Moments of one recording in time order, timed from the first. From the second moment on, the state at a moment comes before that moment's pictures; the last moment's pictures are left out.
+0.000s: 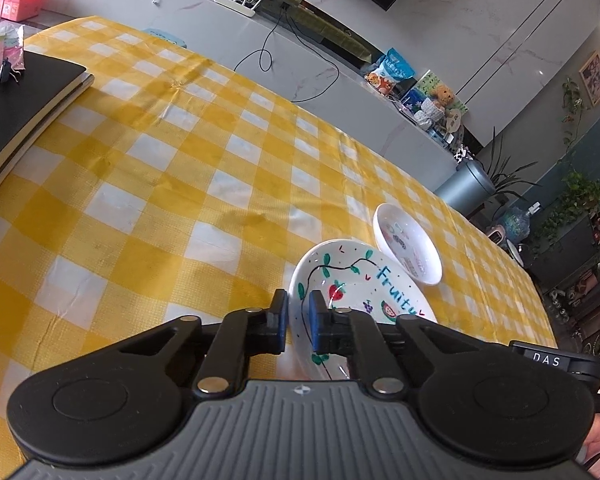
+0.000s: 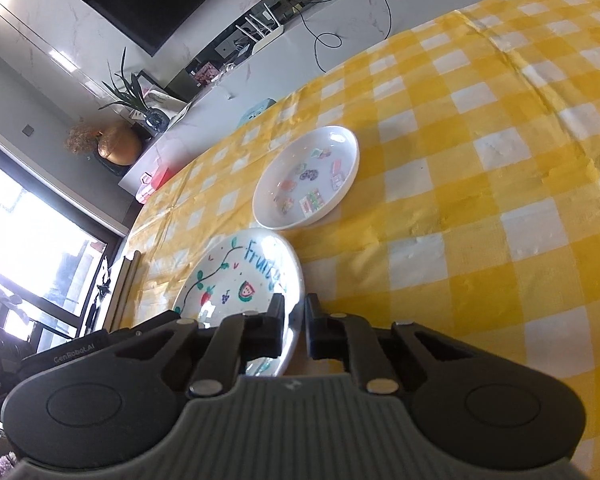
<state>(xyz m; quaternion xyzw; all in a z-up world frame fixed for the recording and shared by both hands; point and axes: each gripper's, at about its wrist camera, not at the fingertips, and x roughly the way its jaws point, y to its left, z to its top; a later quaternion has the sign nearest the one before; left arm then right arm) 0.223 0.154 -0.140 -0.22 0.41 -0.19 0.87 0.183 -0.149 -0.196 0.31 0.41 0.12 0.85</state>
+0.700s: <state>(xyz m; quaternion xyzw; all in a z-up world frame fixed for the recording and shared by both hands) 0.198 0.117 -0.078 -0.20 0.40 -0.21 0.87 0.146 -0.188 -0.165 0.37 0.38 0.09 0.84</state>
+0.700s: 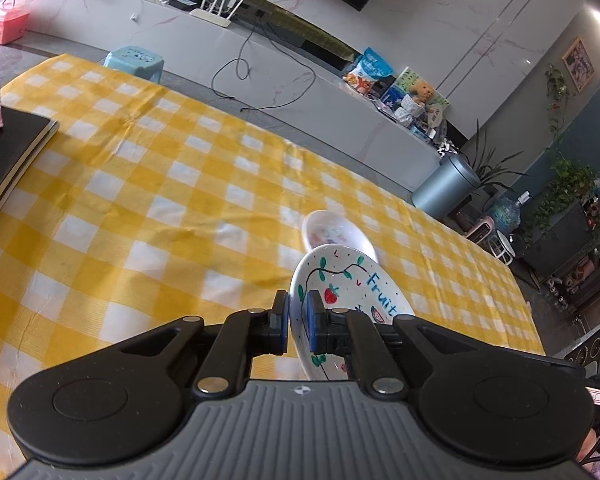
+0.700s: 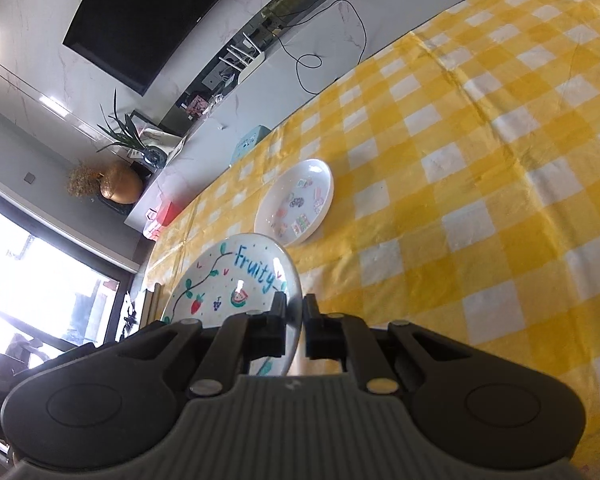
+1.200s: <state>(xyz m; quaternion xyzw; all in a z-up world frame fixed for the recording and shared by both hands) 0.146 0.024 -0.029 -0.15 0.41 -0.25 0.87 0.059 -0.265 -0.127 0.42 0.33 0.05 0.85</state>
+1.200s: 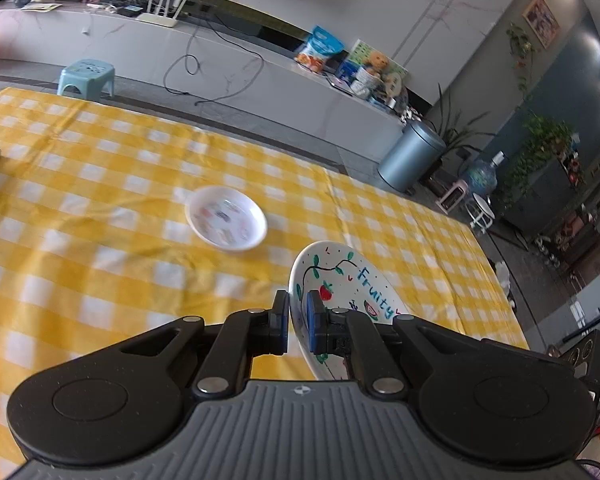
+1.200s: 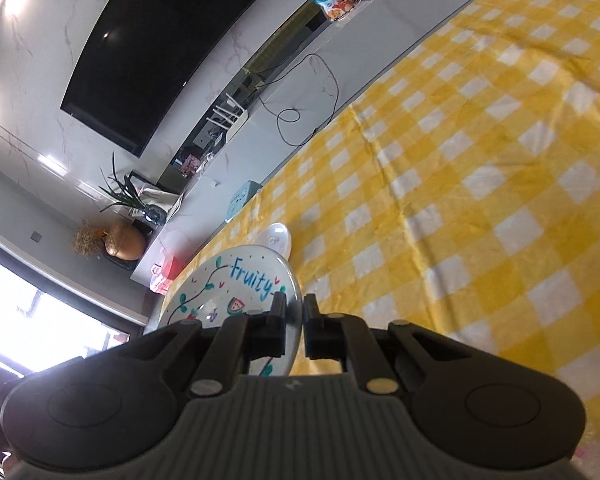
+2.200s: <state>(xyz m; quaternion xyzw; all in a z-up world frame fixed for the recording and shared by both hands) 0.038 -0.054 -0.095 -0.14 0.47 -0.22 0.84 -0.070 -0.340 -0.166 0.41 0.33 -0.05 0.85</state>
